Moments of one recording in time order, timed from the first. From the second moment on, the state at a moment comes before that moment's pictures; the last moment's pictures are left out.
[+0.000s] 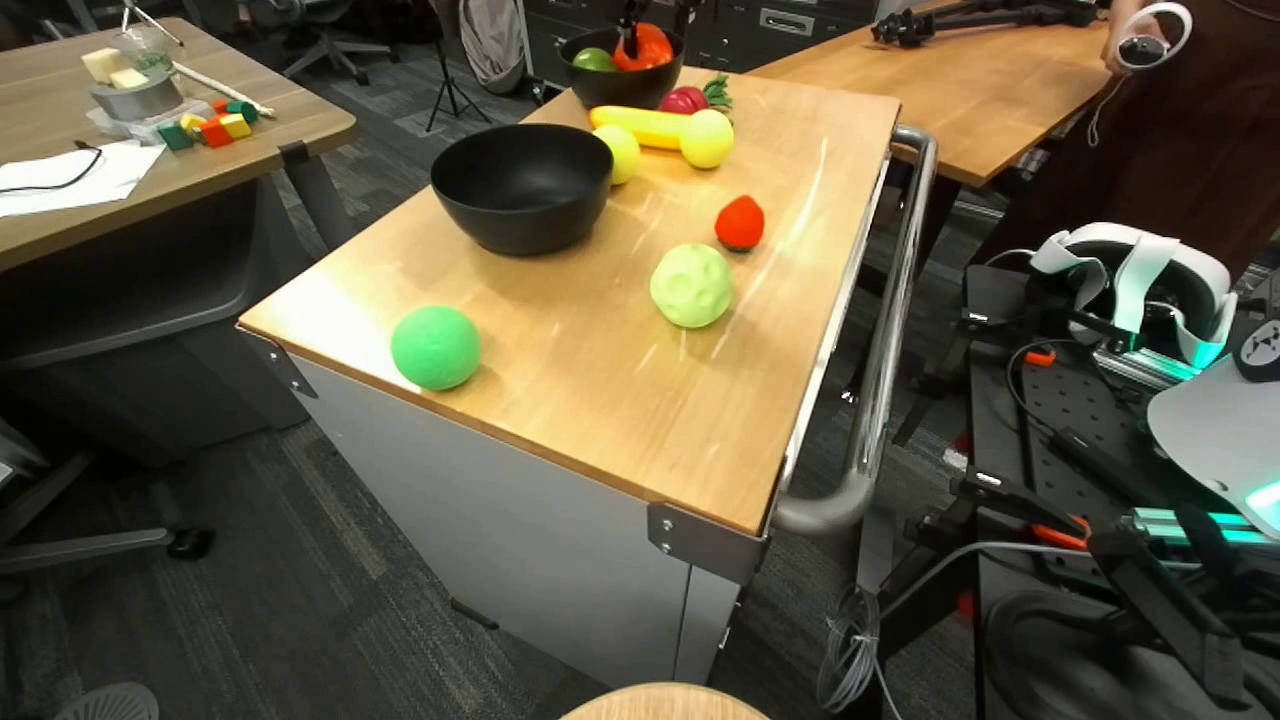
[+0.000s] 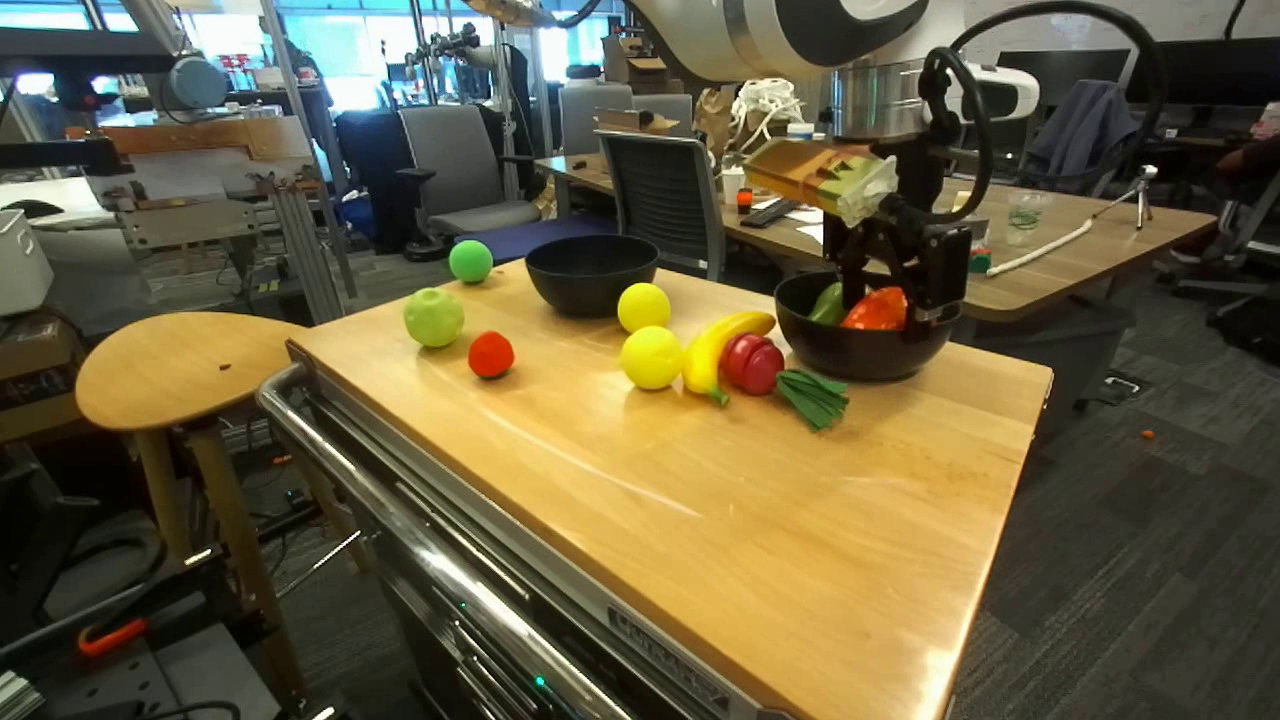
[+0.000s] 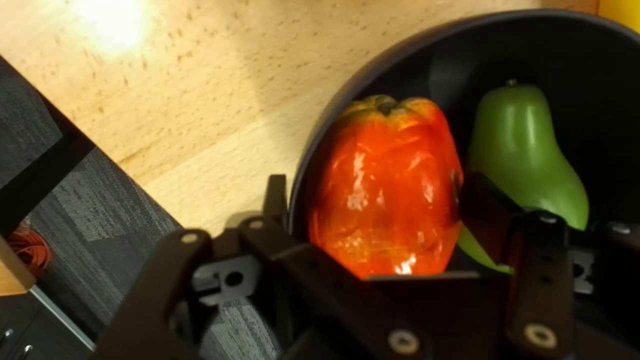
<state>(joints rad) -0.21 0.59 -0.20 -1.52 0.04 2.26 0.16</state>
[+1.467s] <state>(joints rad) -0.20 0.54 -0.14 -1.49 0.05 2.21 0.05</state>
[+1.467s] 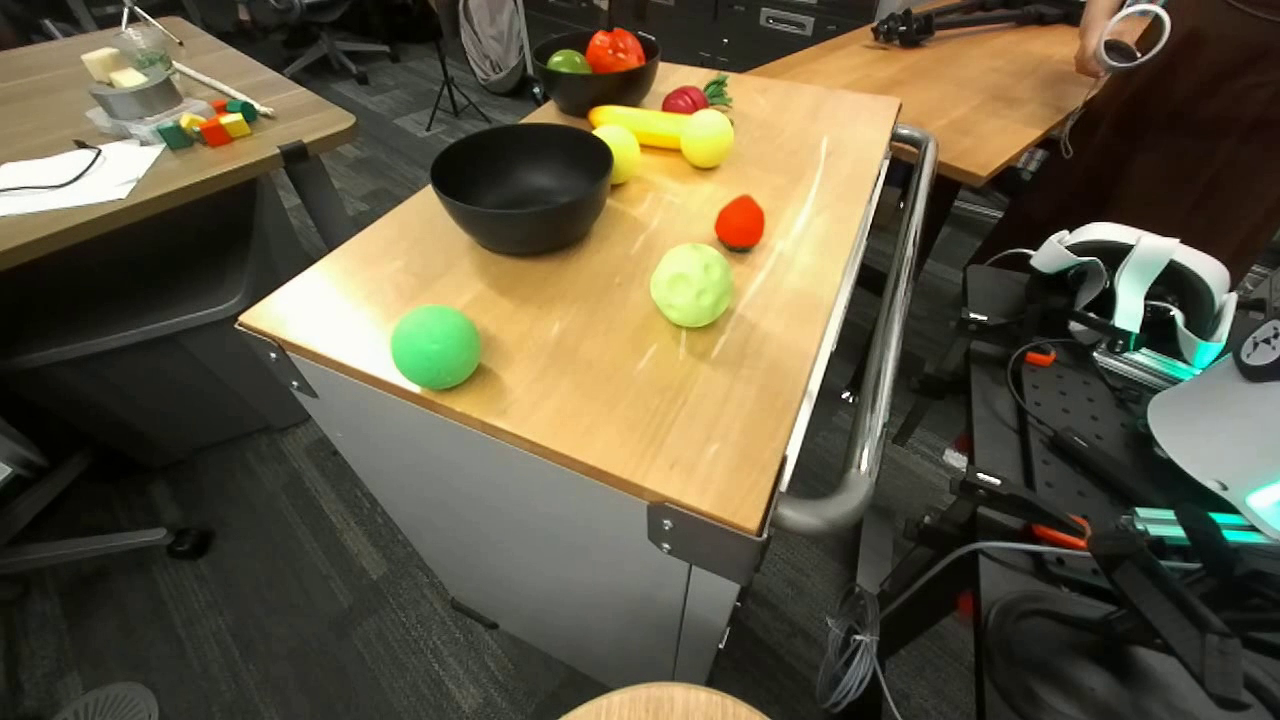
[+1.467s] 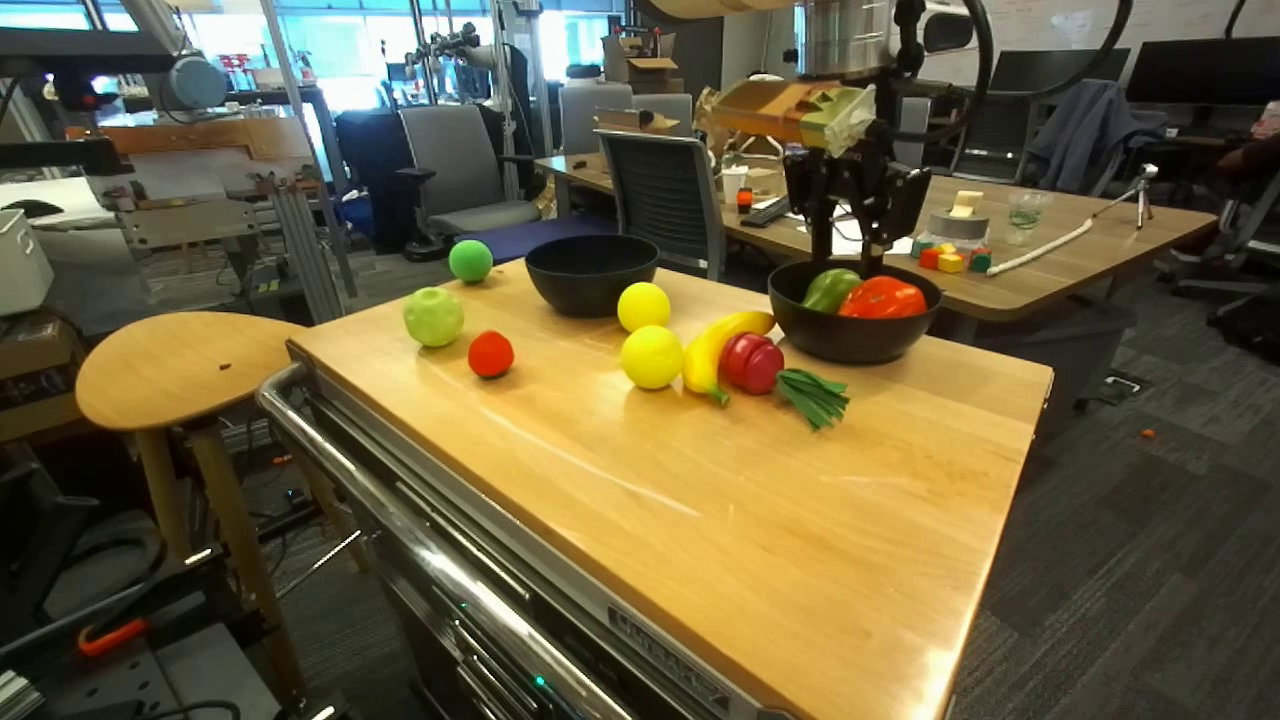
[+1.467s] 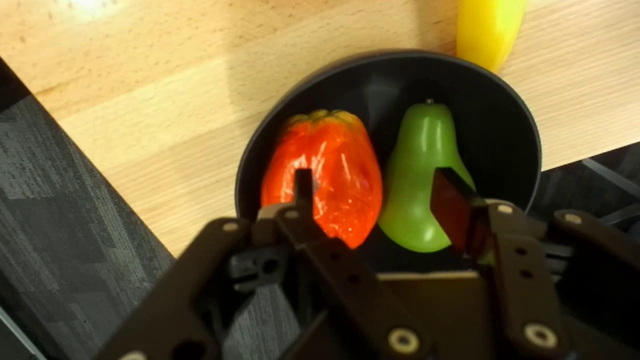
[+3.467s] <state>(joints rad) -0.26 0.73 -0.12 -1.31 0.11 2.25 0.04</state>
